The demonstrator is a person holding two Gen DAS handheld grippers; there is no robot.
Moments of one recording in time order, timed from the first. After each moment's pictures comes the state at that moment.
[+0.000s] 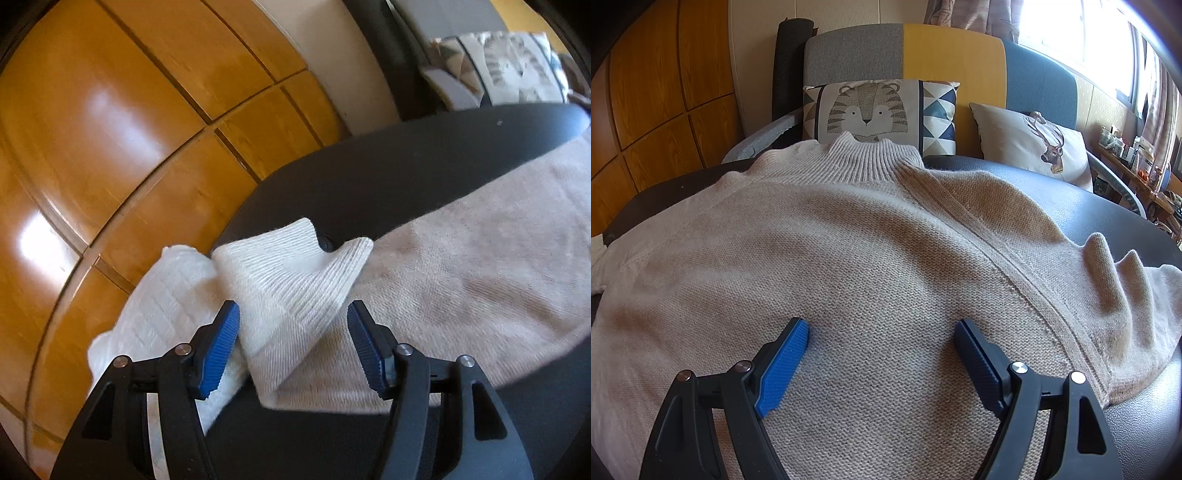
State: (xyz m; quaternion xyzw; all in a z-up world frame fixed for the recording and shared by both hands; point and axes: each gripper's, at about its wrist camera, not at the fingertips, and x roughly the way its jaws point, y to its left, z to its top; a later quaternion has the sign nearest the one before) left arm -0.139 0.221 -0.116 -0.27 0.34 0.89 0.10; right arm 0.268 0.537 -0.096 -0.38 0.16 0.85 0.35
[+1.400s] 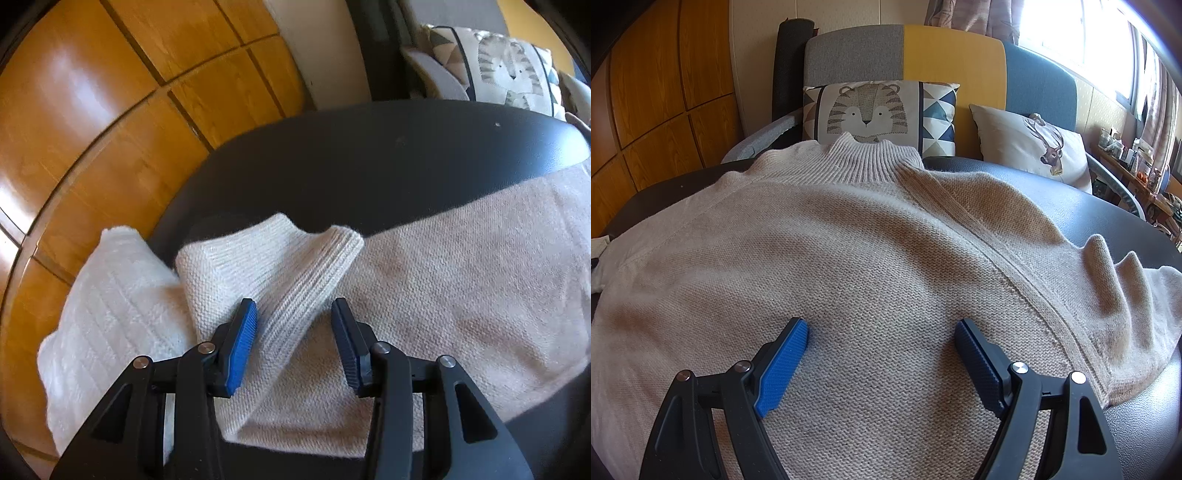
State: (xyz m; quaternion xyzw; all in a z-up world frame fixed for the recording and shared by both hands) left arm -0.170 0.241 -0.123 -0.37 0.30 0.86 0.18; right arm 0.267 0.536 -0.096 -0.38 0.15 0.85 0.35
